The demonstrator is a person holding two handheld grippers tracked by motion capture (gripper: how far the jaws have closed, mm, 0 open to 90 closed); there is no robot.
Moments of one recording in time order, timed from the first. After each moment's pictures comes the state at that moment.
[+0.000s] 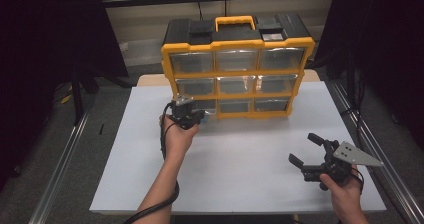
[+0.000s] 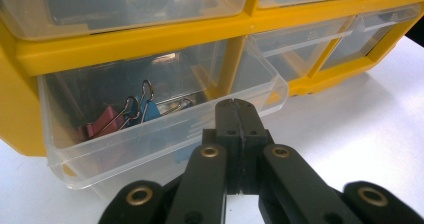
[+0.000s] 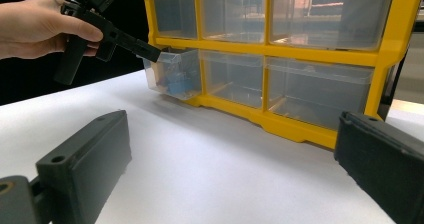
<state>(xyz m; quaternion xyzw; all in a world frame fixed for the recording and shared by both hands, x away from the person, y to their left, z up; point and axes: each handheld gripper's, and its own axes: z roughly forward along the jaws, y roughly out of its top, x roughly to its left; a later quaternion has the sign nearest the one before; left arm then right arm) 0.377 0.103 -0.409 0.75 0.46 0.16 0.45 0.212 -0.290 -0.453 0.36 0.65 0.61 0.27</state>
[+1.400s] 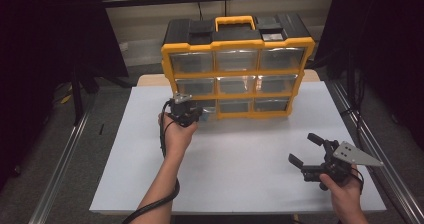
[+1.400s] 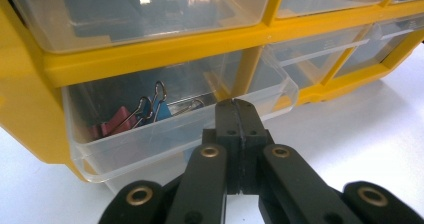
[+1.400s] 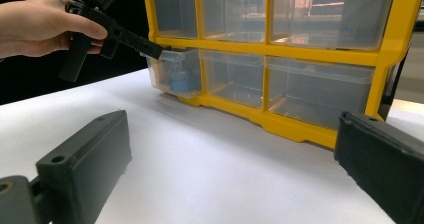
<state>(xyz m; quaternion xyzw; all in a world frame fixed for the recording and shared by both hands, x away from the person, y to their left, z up) 0.383 0.107 -0.408 0.75 0.46 0.17 0.44 0.212 -0.290 -0.453 0.36 0.65 0.61 0.27</state>
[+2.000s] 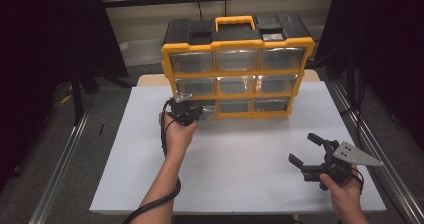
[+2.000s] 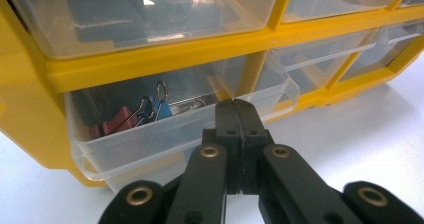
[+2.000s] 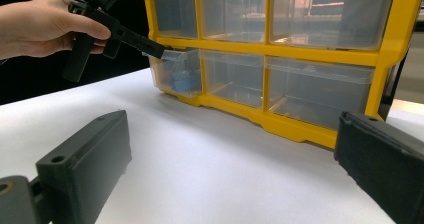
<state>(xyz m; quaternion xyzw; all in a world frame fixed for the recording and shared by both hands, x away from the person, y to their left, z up) 0.386 0.104 -0.409 0.75 0.46 0.18 0.44 0.212 -0.290 -0.453 0.36 0.65 0.61 0.27</state>
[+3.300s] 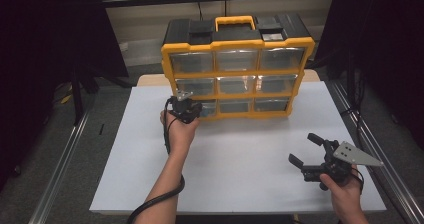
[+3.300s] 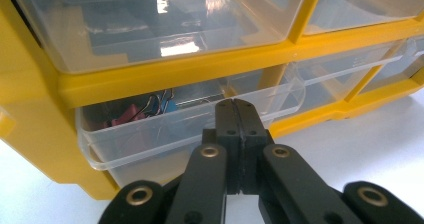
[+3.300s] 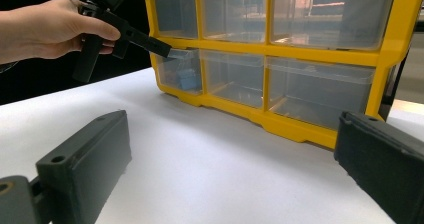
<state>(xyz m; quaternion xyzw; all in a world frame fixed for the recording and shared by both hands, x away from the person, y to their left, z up) 0.395 0.101 -0.412 0.74 0.47 0.20 0.44 0.212 -0.290 -0.453 0.36 0.65 0.61 0.27</state>
